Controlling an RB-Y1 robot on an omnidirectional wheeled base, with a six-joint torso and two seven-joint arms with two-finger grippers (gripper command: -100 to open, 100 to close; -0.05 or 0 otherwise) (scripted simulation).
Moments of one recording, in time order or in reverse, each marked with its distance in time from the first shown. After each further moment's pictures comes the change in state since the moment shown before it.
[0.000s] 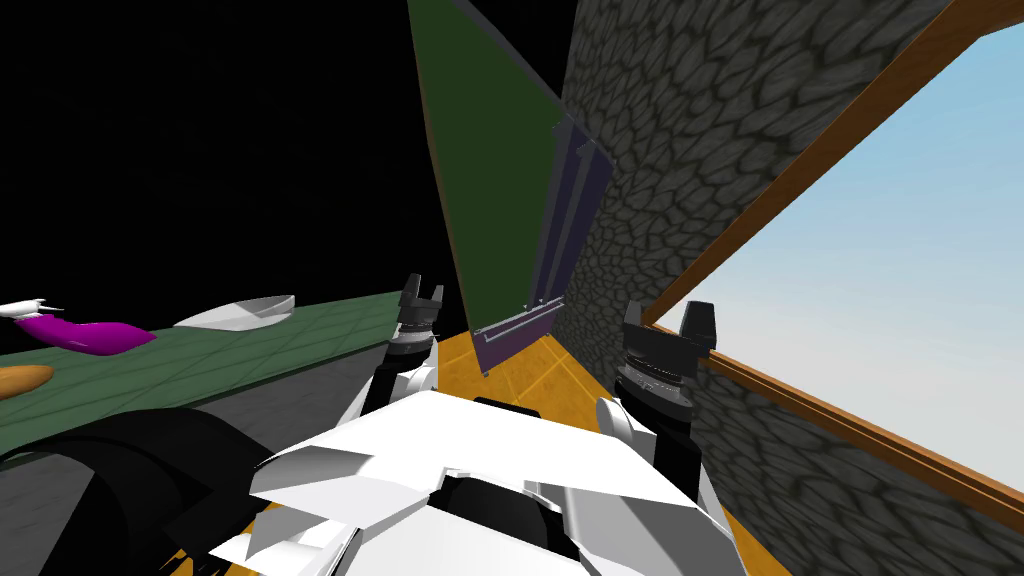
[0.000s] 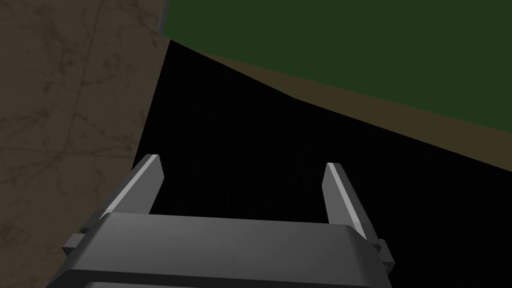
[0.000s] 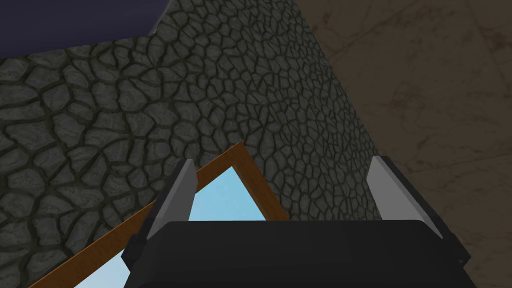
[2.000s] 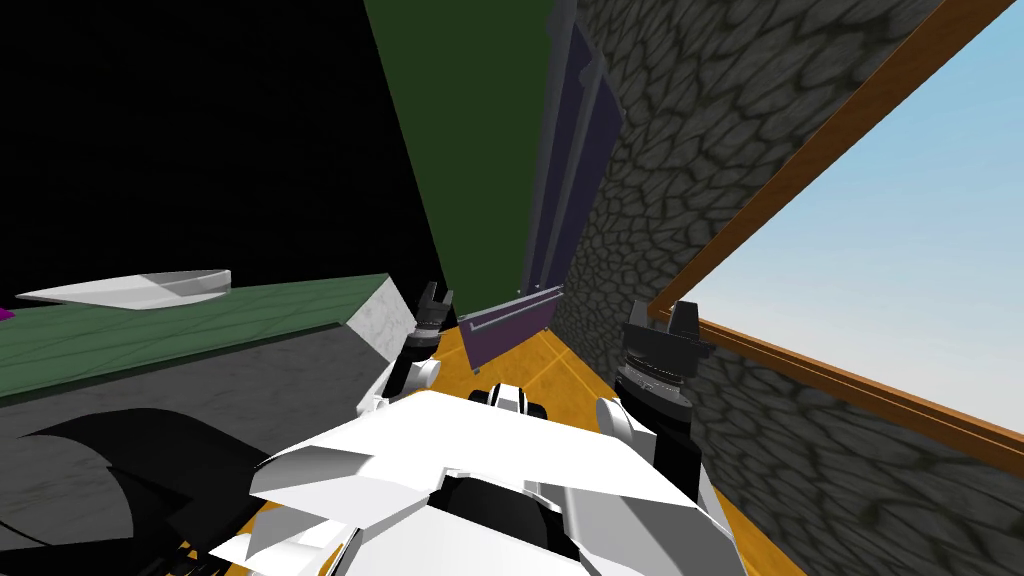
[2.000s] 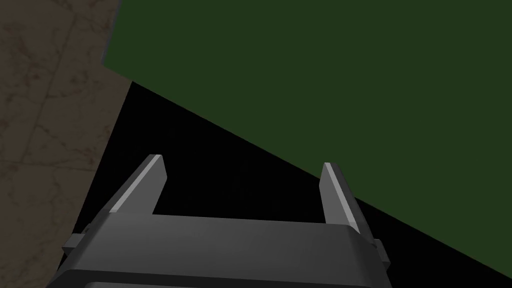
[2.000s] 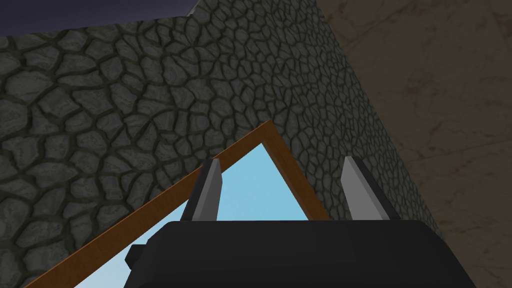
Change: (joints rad) left arm -0.132 0.116 0.023 0.251 0.030 -0.086 0.077; right arm 0.000 0.000 0.000 0.000 0.000 0.000 0.000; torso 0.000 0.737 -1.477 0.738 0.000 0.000
